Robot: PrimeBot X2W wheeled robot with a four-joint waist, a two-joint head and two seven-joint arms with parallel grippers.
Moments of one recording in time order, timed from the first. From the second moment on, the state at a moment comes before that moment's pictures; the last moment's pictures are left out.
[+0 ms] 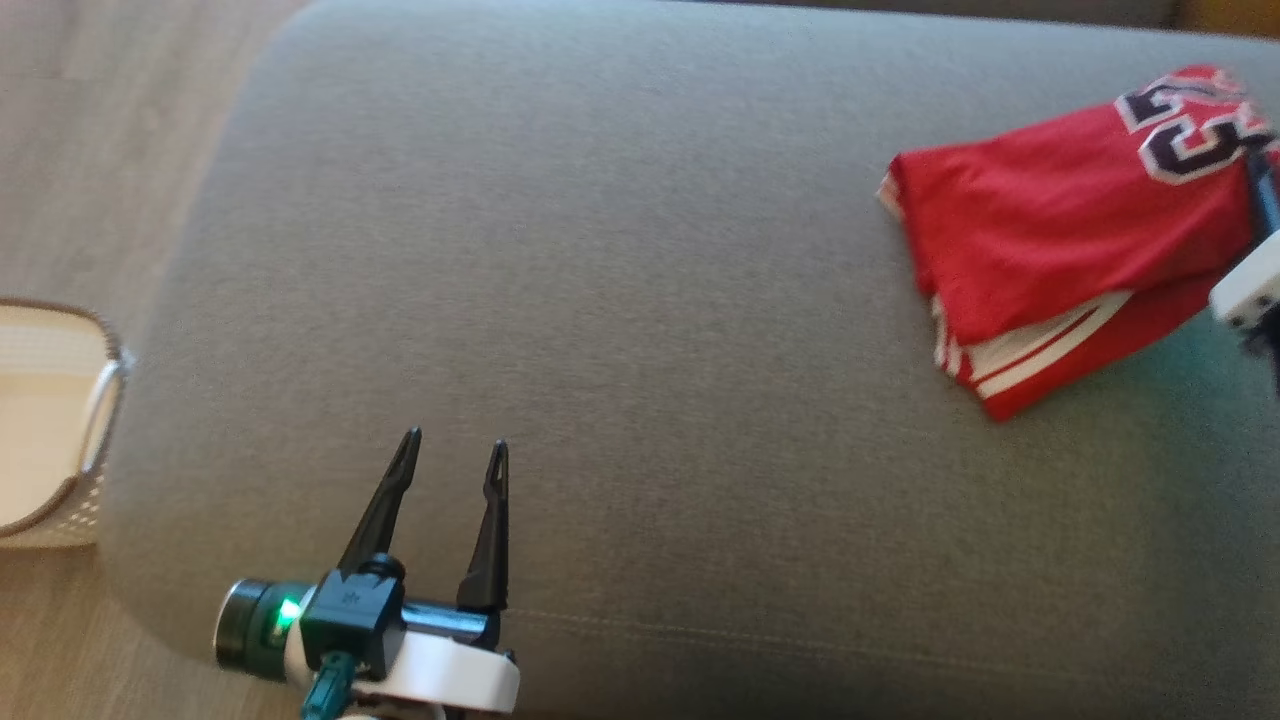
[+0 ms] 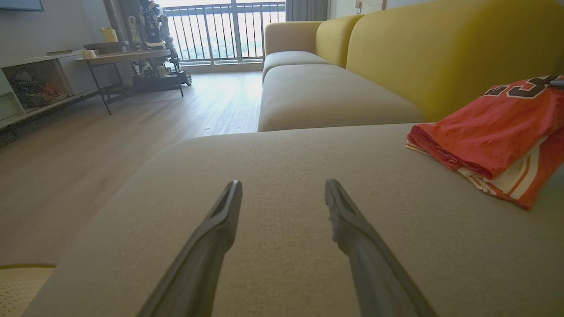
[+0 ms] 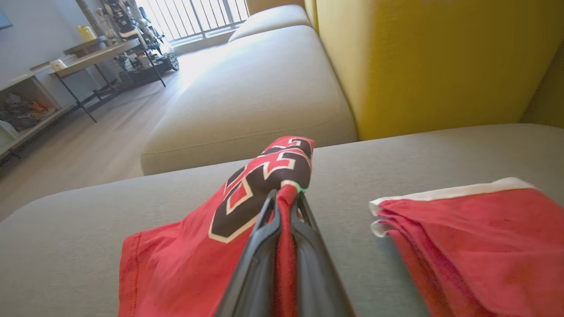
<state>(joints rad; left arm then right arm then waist) 0.10 0.06 -0.31 -0.06 -0.01 0.09 -0.25 -0.87 -0.41 0.08 1.16 0.52 0.13 -0.20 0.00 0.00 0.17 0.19</state>
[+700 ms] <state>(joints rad) 0.00 0.06 -0.30 -0.07 -0.01 0.08 -0.25 -1.04 -0.58 -0.03 1.26 0.36 0.13 -0.25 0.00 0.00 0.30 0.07</state>
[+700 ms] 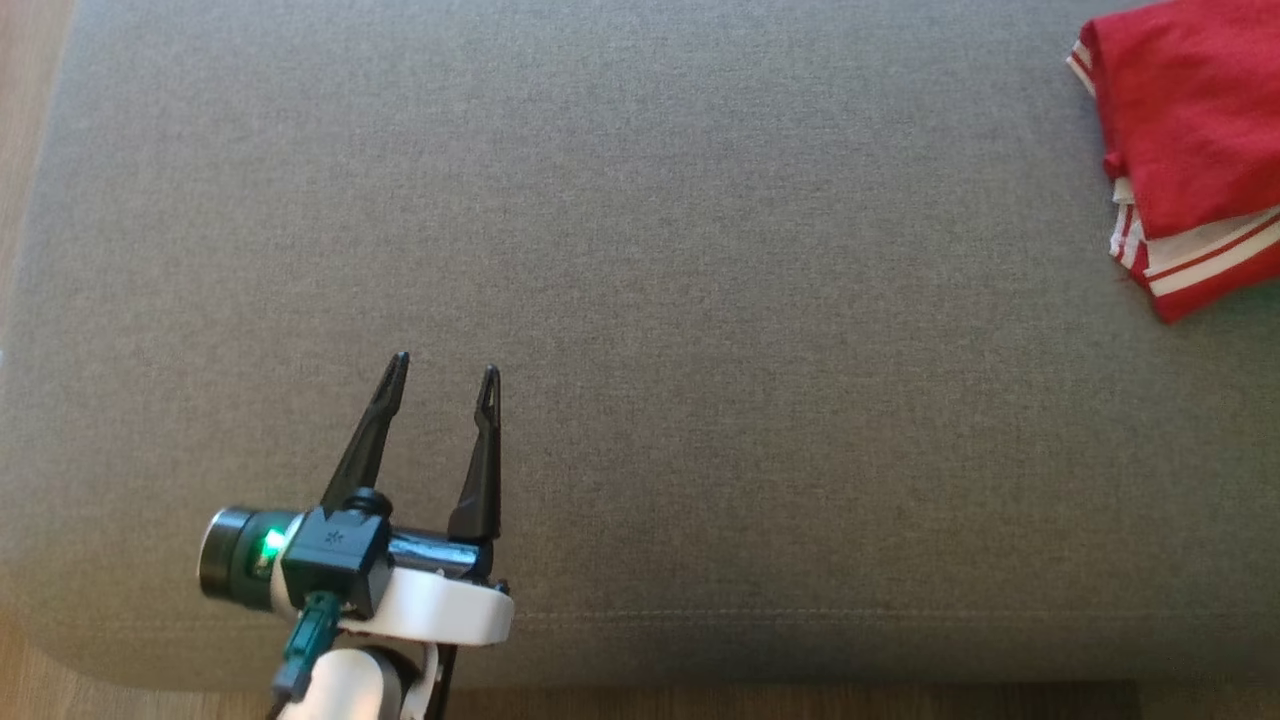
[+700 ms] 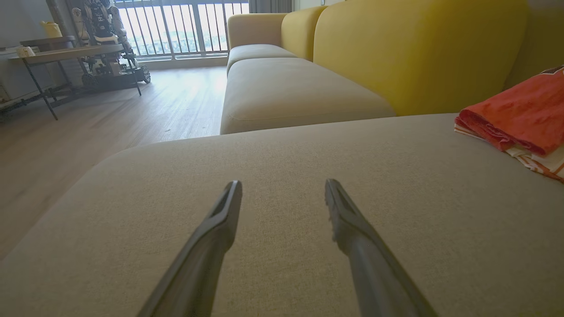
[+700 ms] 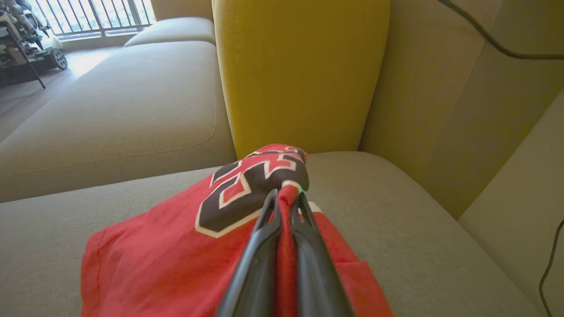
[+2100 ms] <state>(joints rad) 0.15 0.06 -0.24 -0.06 -0.15 0.16 -0.25 0.01 -0.05 -0.09 0.06 0.11 0.13 -0.25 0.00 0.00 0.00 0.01</state>
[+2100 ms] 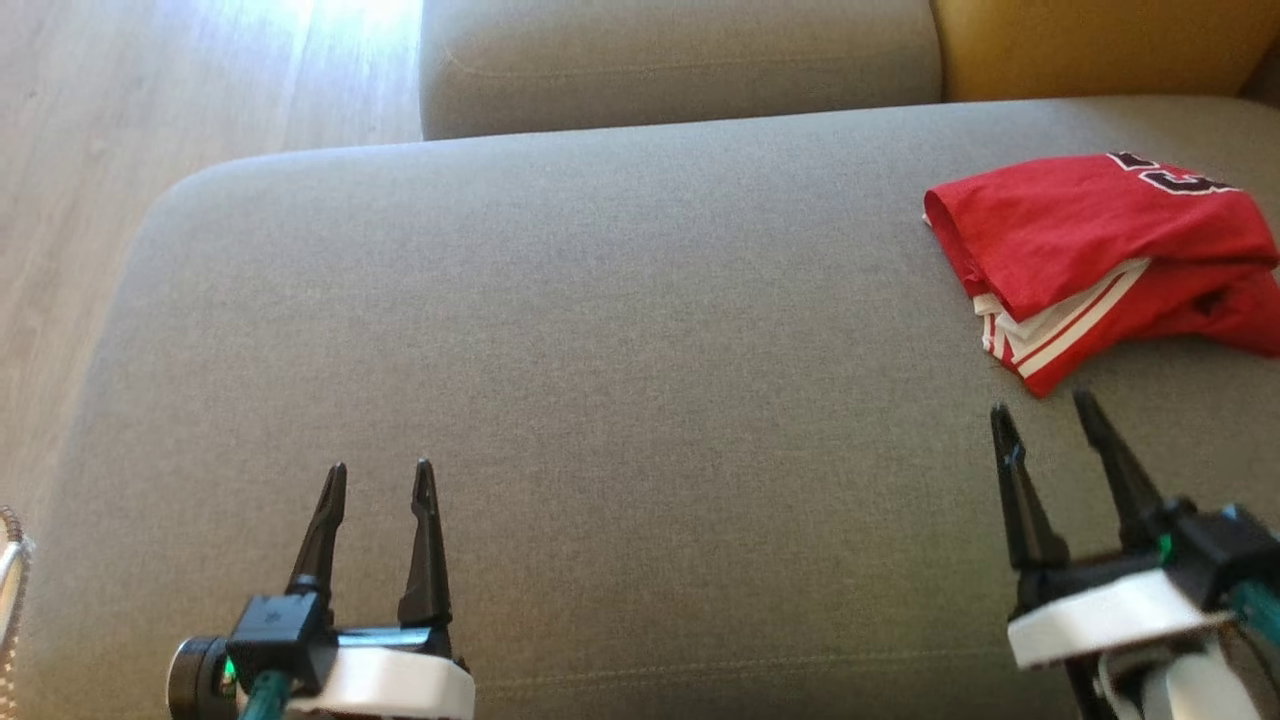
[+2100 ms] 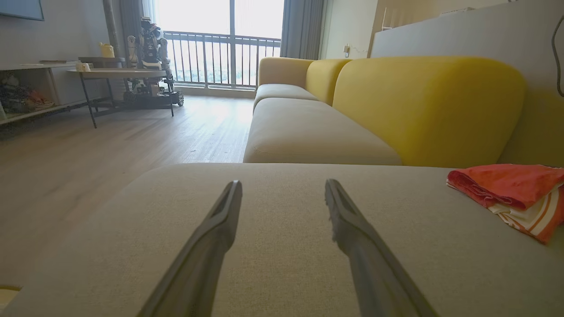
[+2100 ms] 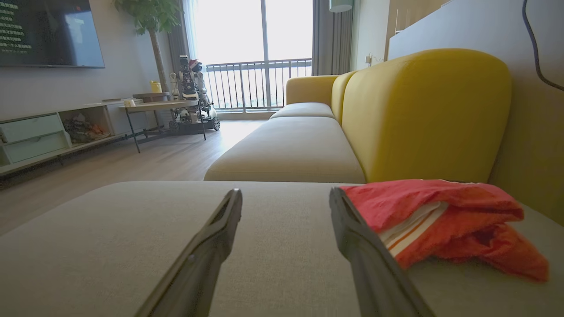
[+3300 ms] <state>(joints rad) 0.23 0.06 -0.22 0.04 -0.27 0.11 -0.21 0.13 -0.04 -0.06 0.15 0.32 0.13 -0.22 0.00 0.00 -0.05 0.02</state>
